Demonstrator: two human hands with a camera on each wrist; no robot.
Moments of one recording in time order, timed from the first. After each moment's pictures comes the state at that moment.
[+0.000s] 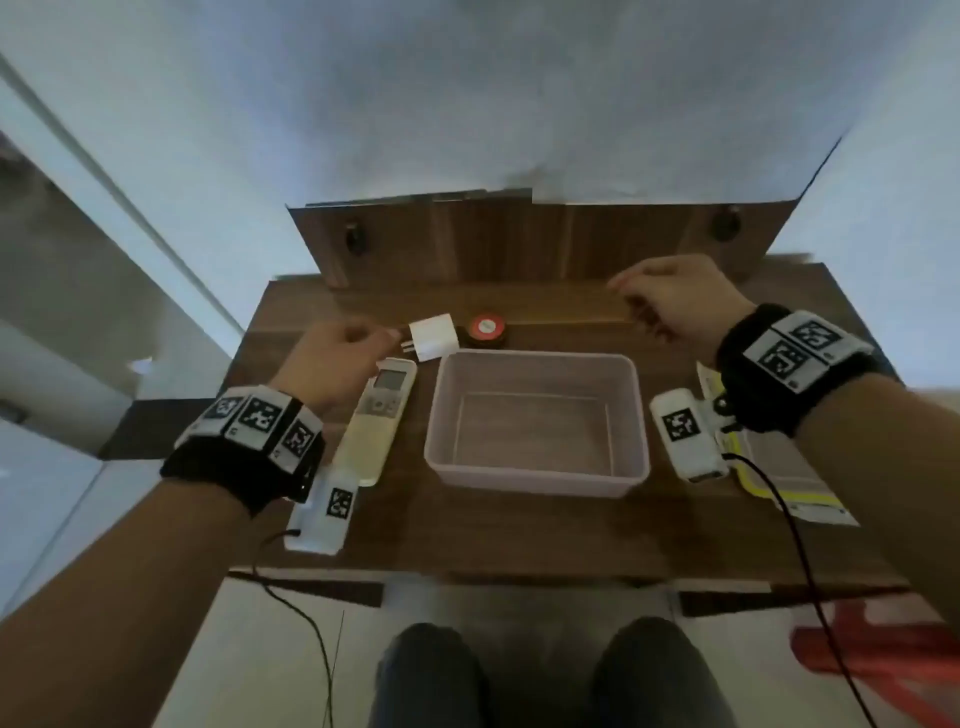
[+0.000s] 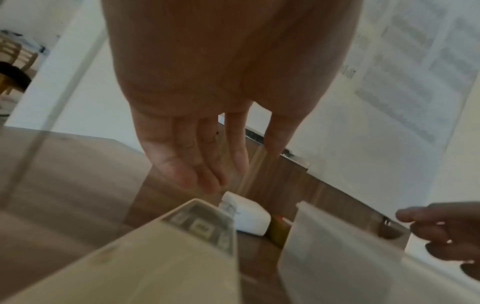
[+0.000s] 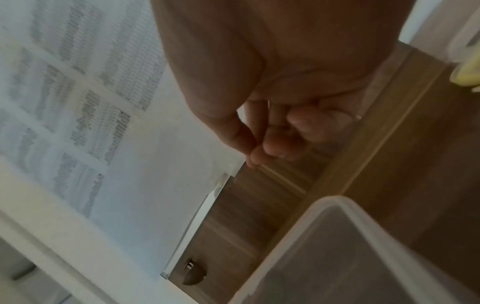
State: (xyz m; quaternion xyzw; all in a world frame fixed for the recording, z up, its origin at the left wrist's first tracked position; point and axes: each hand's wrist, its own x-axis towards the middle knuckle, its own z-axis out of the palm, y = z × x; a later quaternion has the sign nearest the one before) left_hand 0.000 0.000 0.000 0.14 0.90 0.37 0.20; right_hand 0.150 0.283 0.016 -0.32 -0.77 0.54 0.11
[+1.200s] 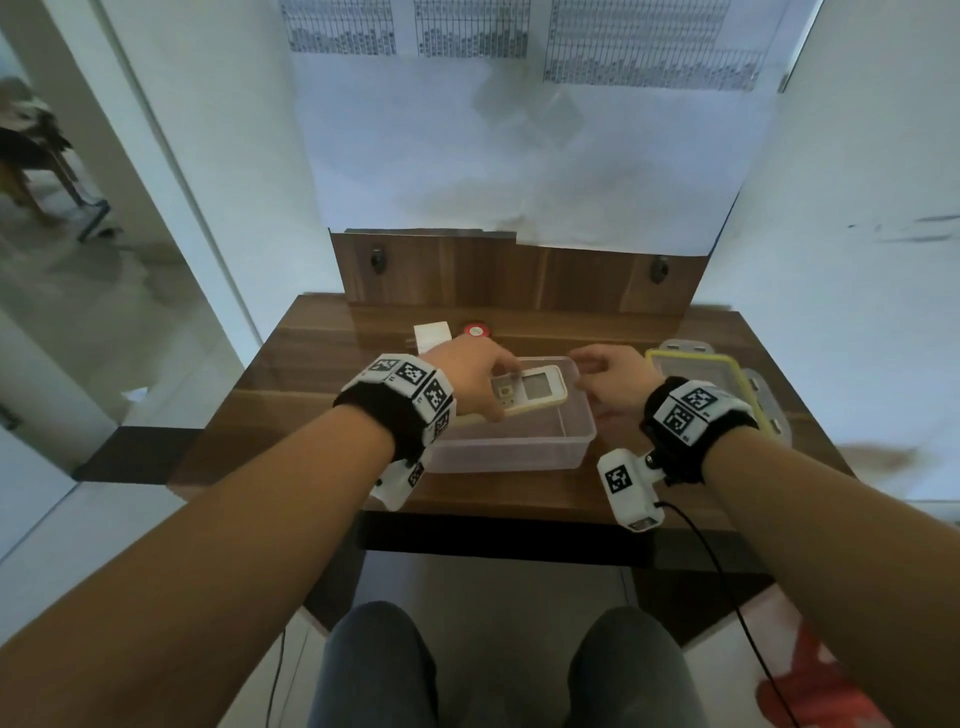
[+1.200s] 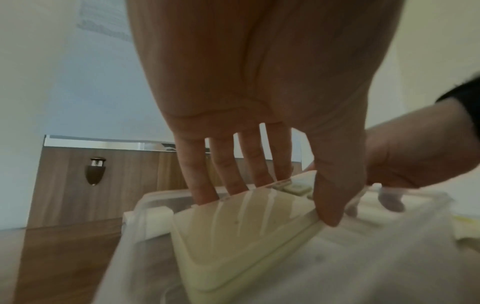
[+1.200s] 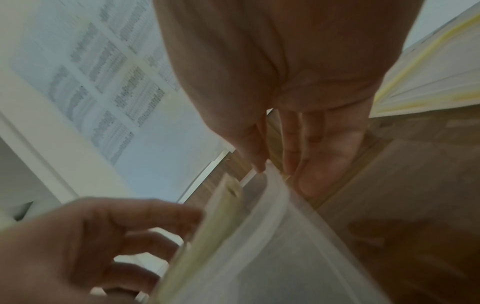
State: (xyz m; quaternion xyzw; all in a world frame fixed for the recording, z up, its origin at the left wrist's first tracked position) left_hand 0.116 0.044 0.015 0.47 0.86 0.09 0.17; right_hand 0.233 0.214 -0.011 -0.31 -0.81 0.49 0.03
